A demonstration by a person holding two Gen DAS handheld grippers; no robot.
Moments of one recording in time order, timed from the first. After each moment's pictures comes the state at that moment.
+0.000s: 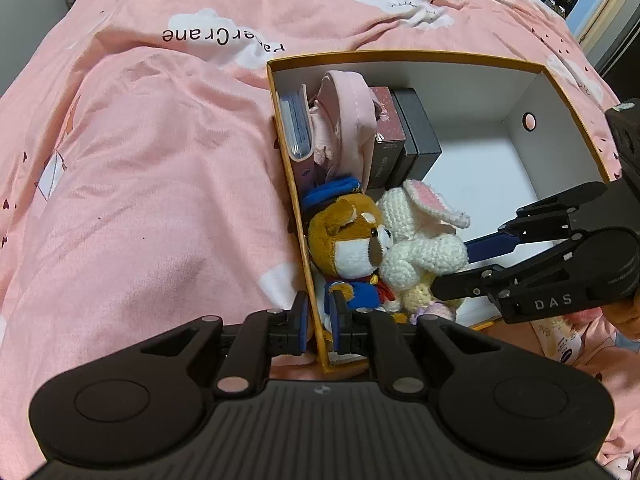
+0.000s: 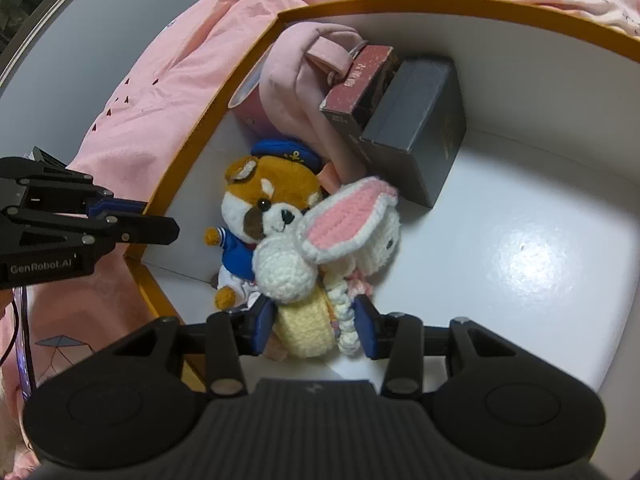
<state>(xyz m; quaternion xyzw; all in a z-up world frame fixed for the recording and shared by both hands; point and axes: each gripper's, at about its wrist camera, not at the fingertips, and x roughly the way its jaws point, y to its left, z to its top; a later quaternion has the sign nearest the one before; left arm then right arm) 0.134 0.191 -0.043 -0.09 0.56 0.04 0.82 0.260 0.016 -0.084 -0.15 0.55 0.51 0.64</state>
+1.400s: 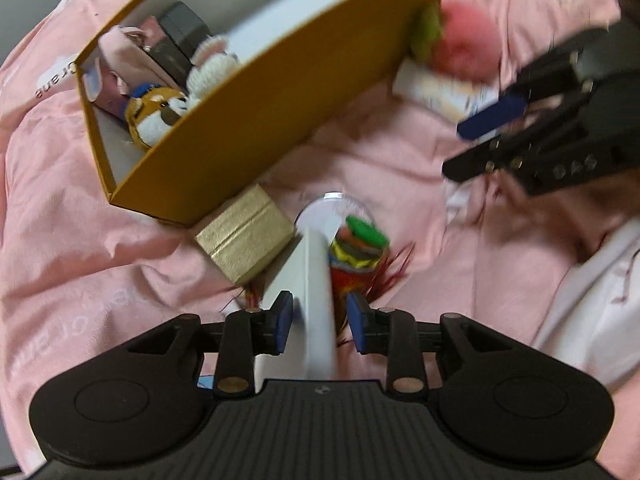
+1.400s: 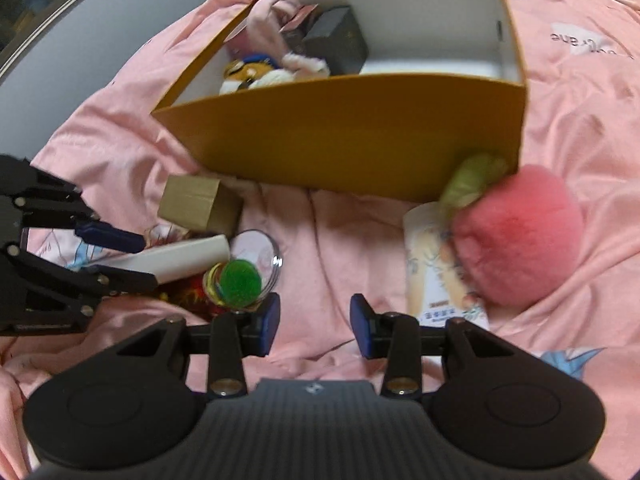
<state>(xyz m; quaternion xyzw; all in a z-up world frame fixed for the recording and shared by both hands) 0.027 0.040 -0.066 0.15 0.62 -0.07 0.76 0.142 -0.140 -0.076 -0.11 0.52 0.44 0.73</state>
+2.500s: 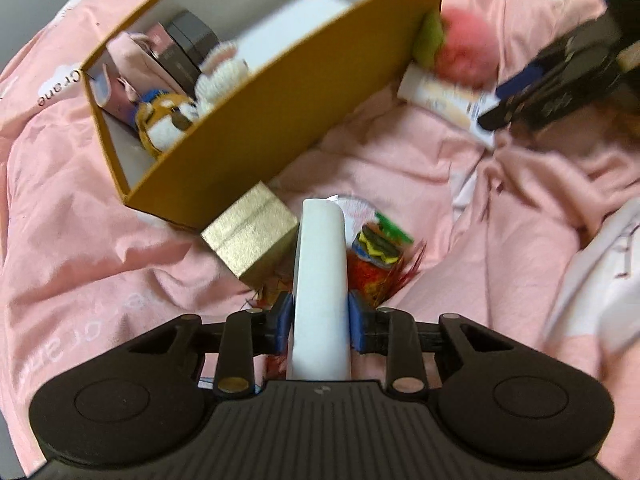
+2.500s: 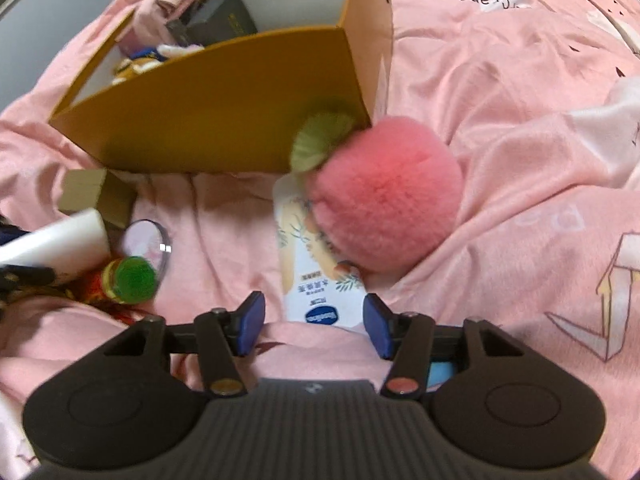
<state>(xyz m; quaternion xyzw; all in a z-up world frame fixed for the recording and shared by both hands) 0.030 0.050 -0.049 0.14 0.60 -0.08 0.78 0.180 -0.179 -0.093 -0.14 0.55 0.33 0.76</state>
